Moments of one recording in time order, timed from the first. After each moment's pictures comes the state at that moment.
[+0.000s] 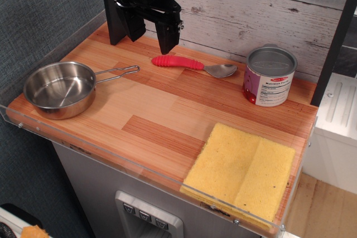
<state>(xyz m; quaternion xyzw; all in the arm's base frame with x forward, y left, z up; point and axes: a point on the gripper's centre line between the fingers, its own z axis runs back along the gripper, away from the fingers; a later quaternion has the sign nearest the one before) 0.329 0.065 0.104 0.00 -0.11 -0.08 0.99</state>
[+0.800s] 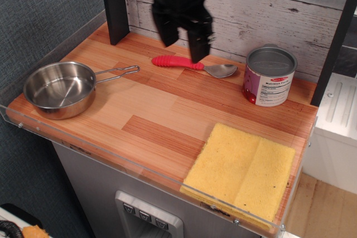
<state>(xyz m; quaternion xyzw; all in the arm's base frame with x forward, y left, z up) 0.341 0.009 0.103 -0.01 -0.11 -0.20 0.97</state>
